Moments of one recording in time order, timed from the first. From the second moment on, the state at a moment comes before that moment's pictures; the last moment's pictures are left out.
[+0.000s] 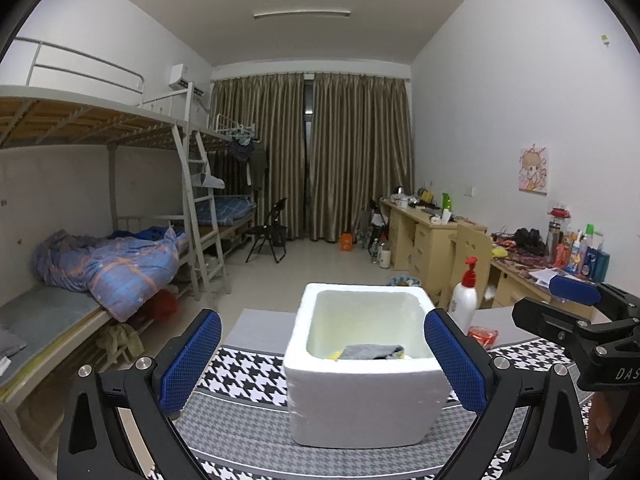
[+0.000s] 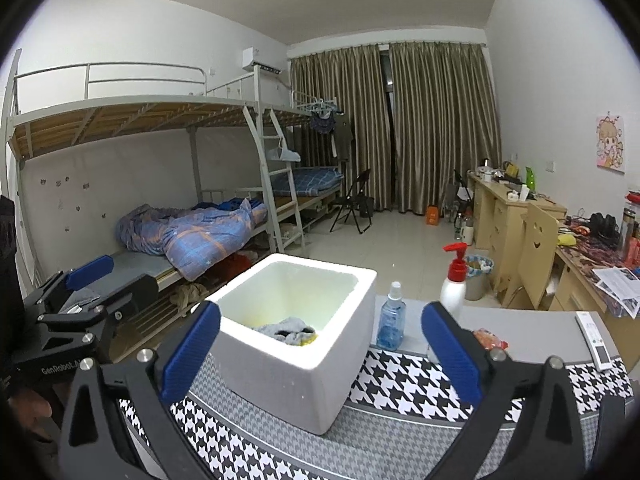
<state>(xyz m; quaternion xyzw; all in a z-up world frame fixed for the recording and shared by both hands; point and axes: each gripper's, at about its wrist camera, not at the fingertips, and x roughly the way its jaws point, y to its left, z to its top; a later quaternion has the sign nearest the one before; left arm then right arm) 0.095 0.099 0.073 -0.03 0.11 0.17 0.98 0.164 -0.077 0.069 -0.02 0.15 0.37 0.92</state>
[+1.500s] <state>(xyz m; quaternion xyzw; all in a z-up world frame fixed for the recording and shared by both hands) 0.025 0.047 0.020 -0.02 0.09 0.15 0.98 0.093 -0.131 0.014 -0.02 0.12 0.31 0.94</state>
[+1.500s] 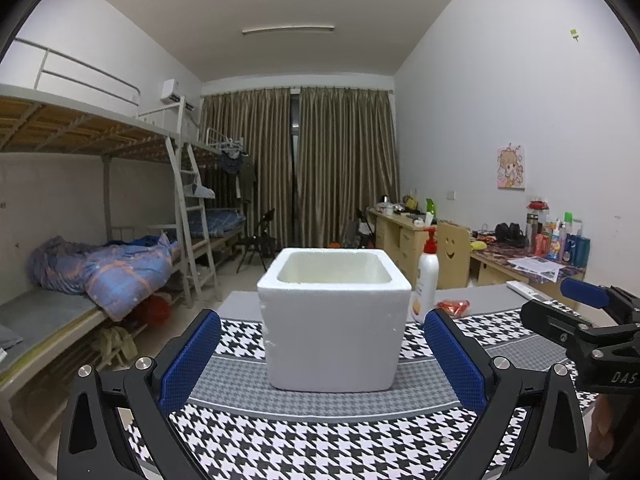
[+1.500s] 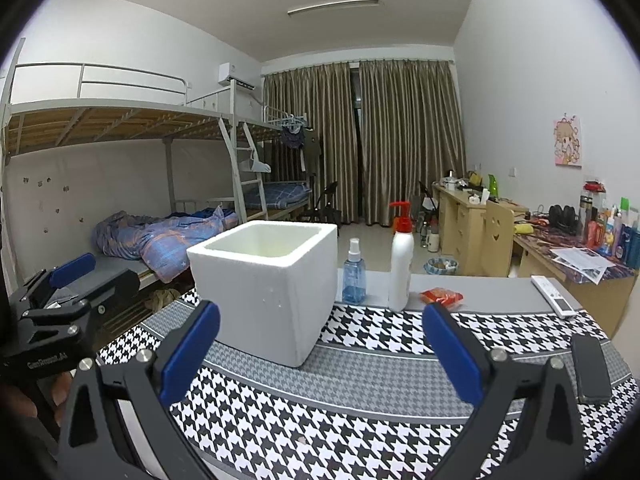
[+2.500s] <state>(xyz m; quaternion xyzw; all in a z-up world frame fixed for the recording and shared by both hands) 0.009 0.038 -0.002 -0.02 0.10 0.13 0.99 0.076 -0.145 -0.009 -0.01 0.12 0.31 0.94</state>
